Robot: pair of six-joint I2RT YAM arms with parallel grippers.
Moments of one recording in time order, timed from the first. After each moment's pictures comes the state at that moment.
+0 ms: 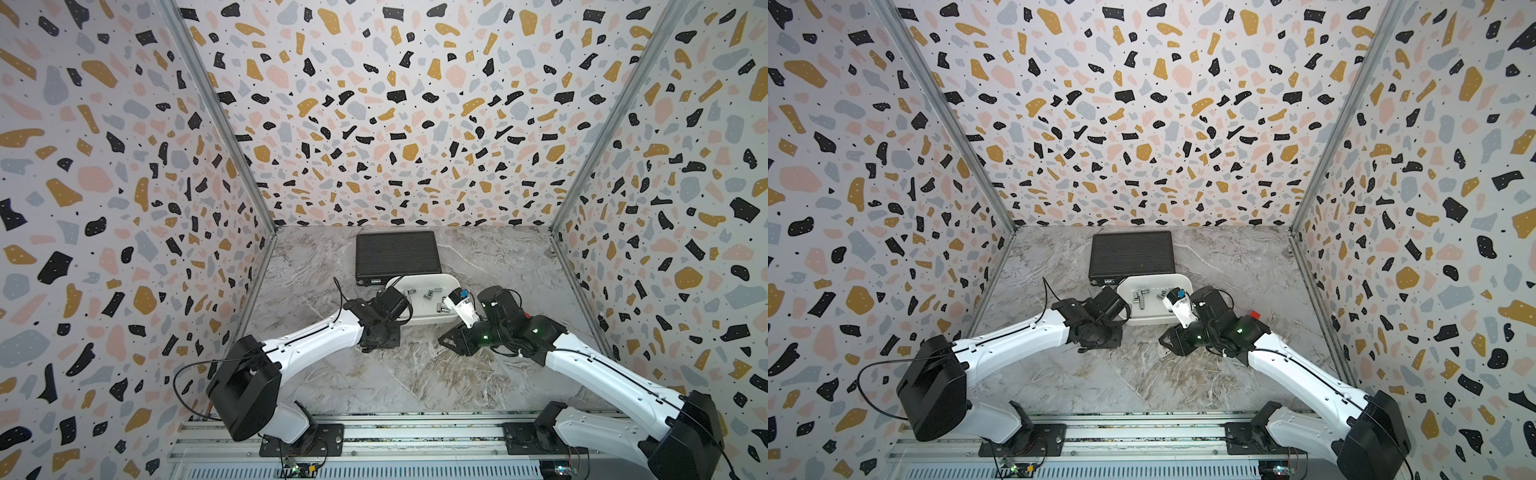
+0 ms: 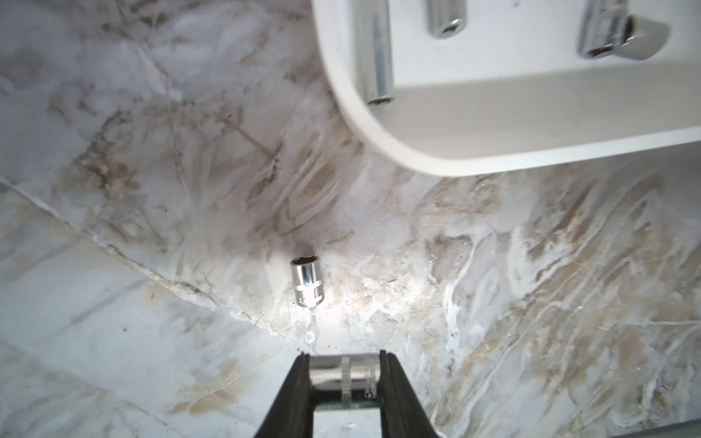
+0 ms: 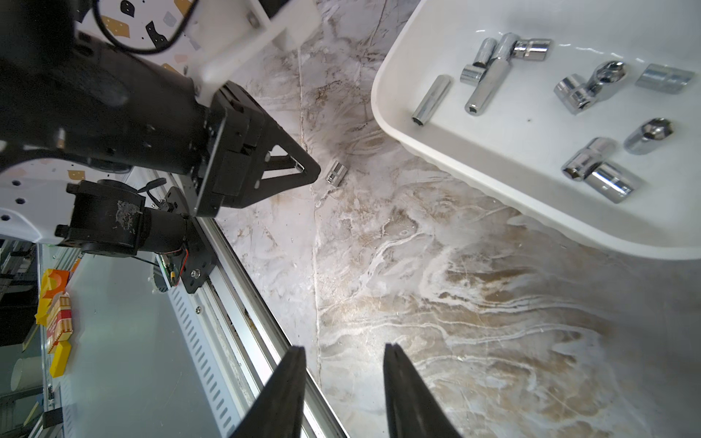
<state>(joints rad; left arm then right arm) -0.77 1.47 1.04 -0.80 -0.07 -0.70 0.73 1.10 0.83 -0.53 -0.43 0.27</state>
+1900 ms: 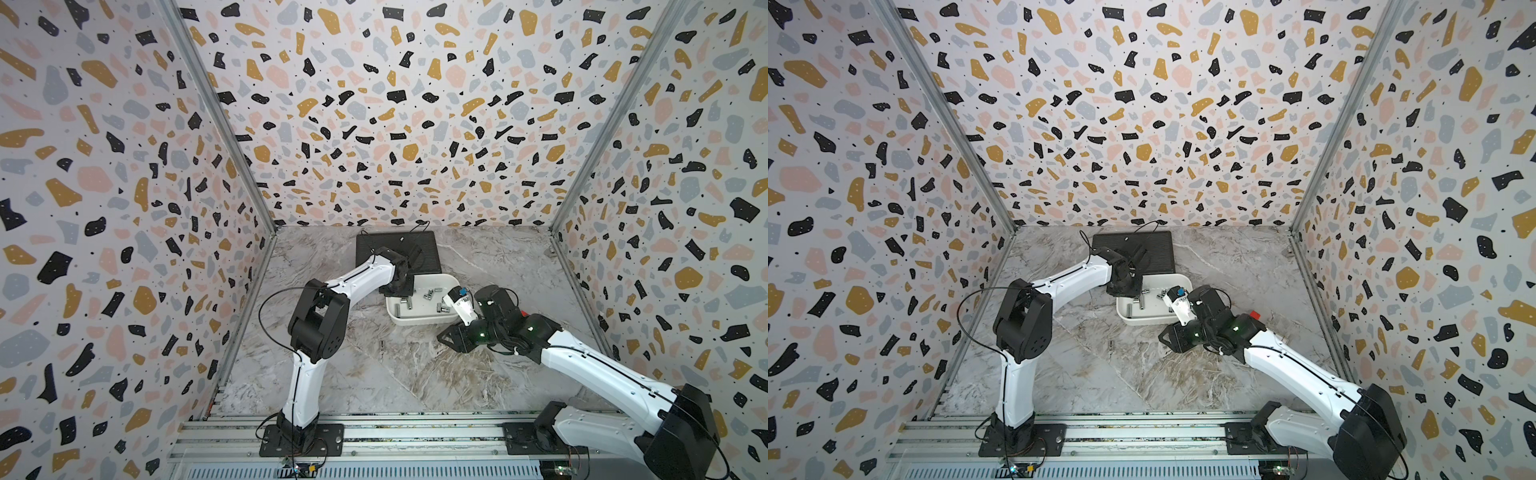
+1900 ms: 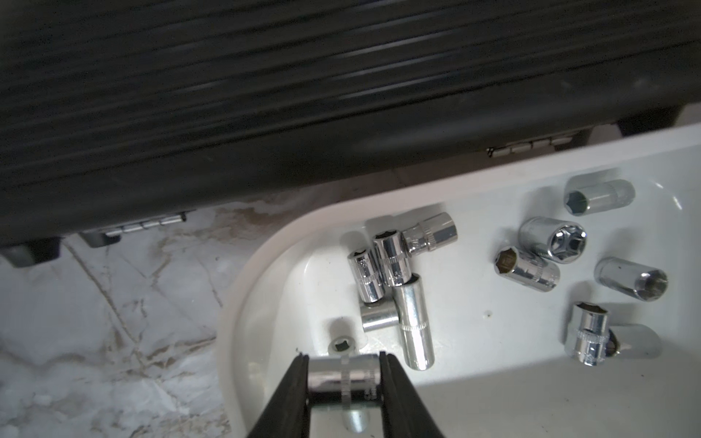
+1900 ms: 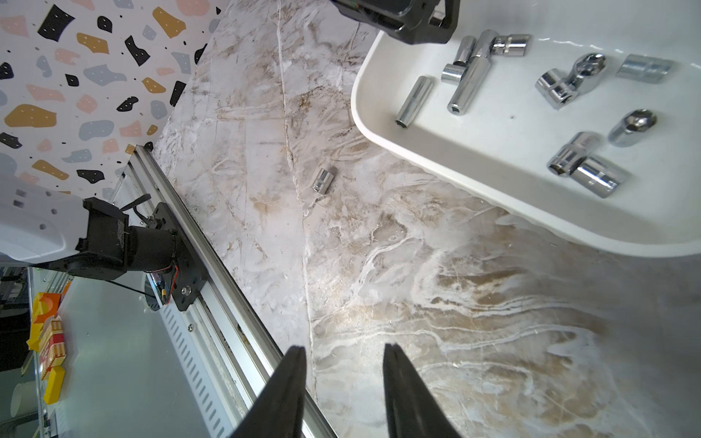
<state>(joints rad) -0.60 2.09 1.70 -0.88 -0.11 -0.45 0.72 1.13 0.83 -0.50 -0.40 0.31</state>
